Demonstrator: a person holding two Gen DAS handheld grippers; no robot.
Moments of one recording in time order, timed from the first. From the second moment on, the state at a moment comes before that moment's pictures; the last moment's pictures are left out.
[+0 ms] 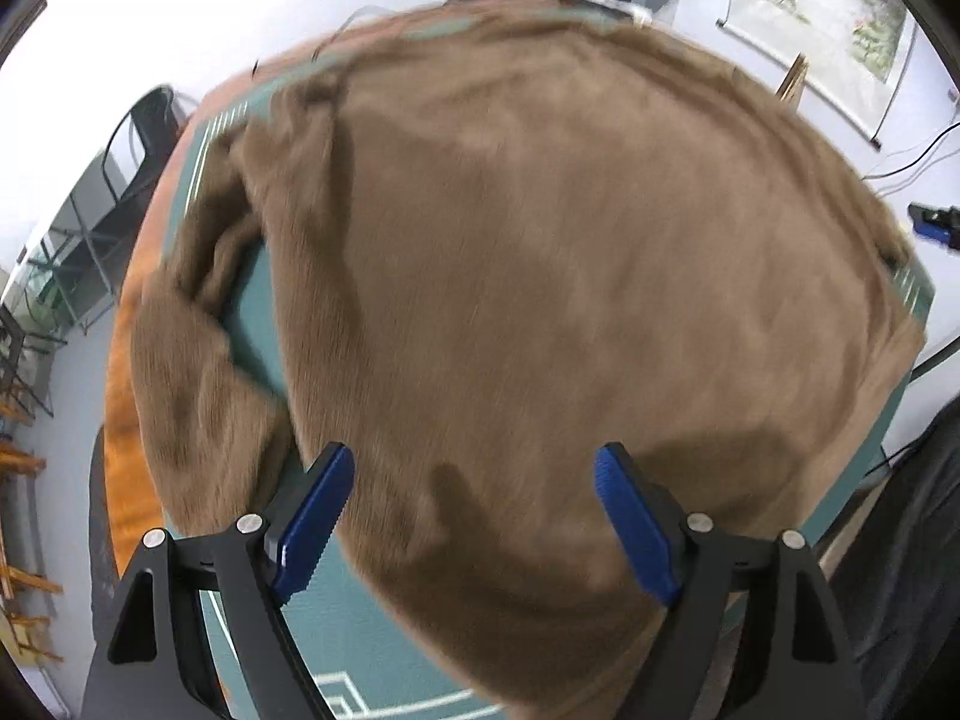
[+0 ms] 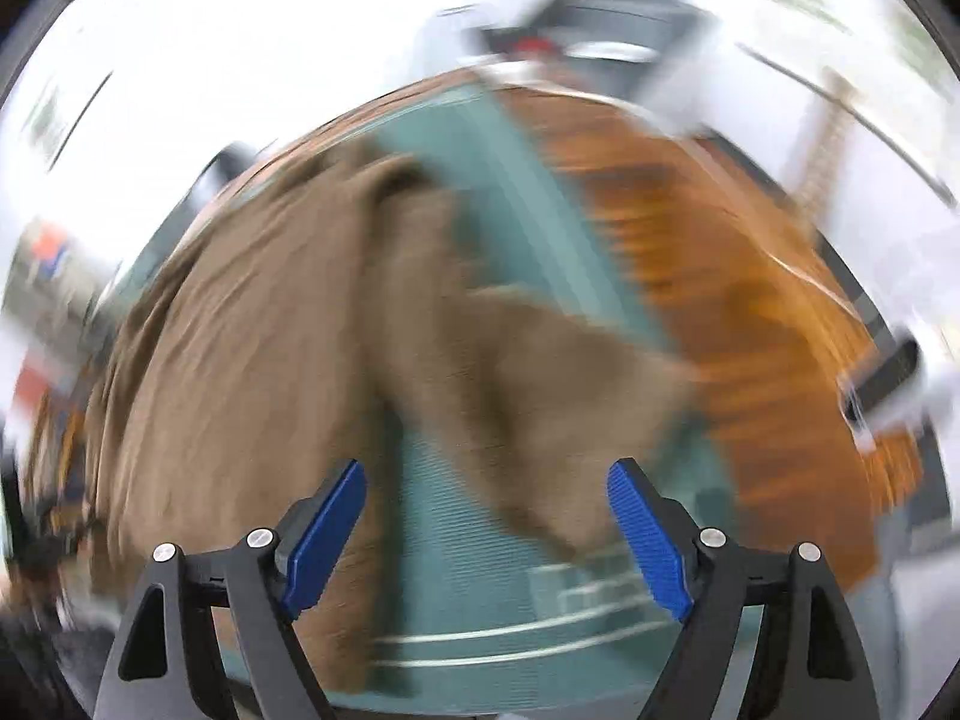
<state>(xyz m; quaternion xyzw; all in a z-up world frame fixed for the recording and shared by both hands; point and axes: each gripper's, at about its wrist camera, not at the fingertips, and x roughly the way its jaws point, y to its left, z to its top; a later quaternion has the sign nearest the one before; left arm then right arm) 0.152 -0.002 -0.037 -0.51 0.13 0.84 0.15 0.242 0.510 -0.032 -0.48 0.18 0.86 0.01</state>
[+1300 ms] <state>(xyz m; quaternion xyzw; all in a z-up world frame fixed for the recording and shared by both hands) 0.109 0.064 -0.009 -0.50 0.00 0.85 0.15 0.205 0.543 -0.090 -0.45 0.36 0.82 -0.01</state>
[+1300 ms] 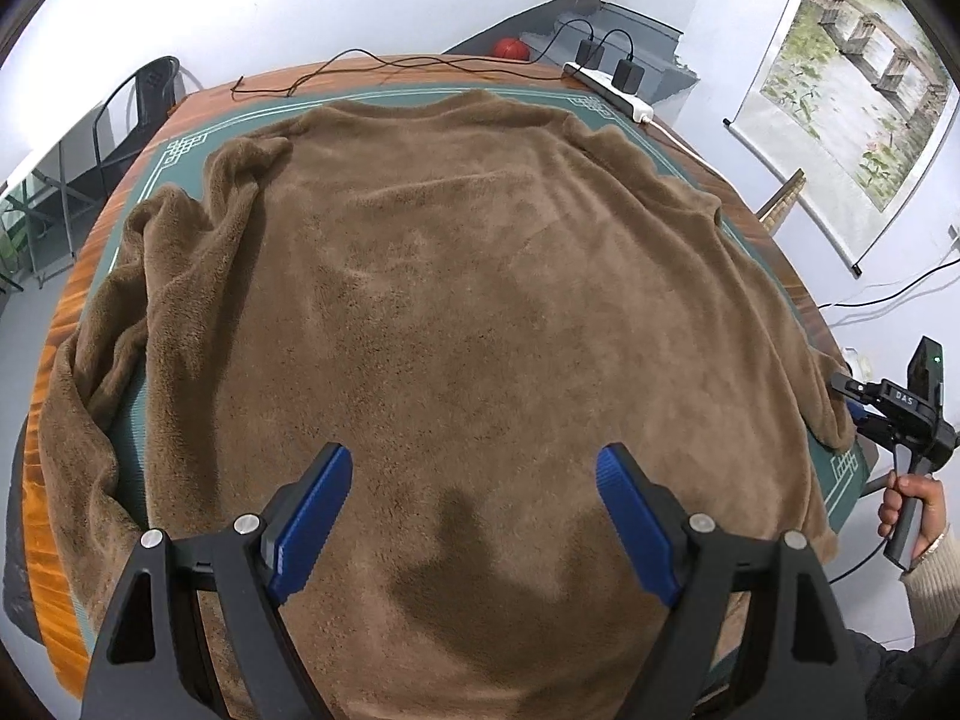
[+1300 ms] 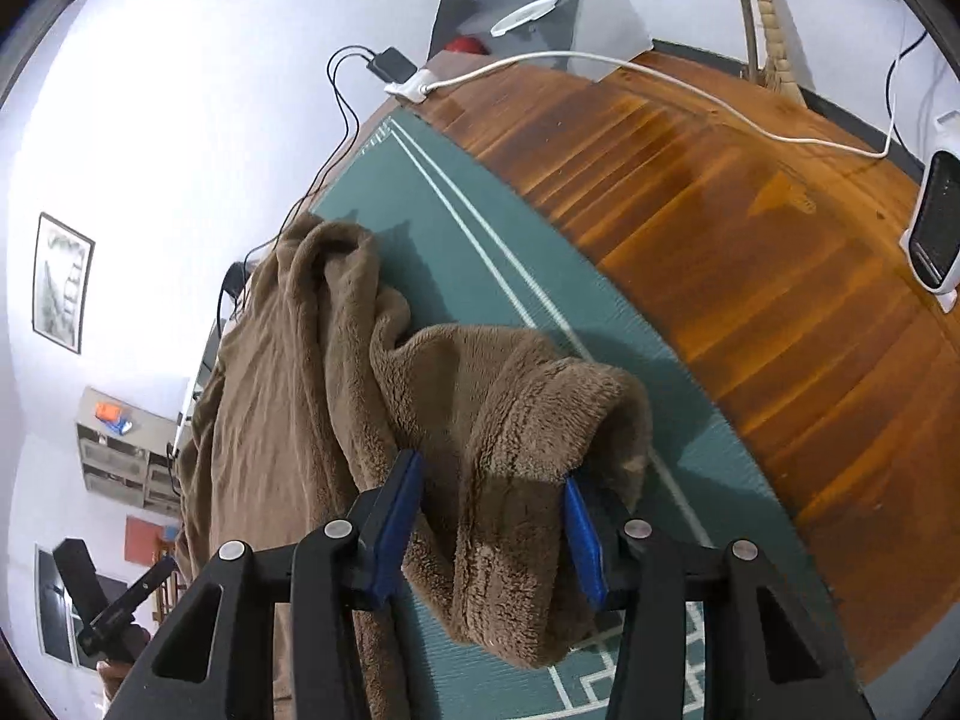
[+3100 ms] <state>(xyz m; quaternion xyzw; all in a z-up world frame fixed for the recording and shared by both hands) 0.047 0.131 -0.027 -0.54 -0.04 0.81 0.21 0.185 0.583 -0.047 -0.37 0.39 0.84 0.05</state>
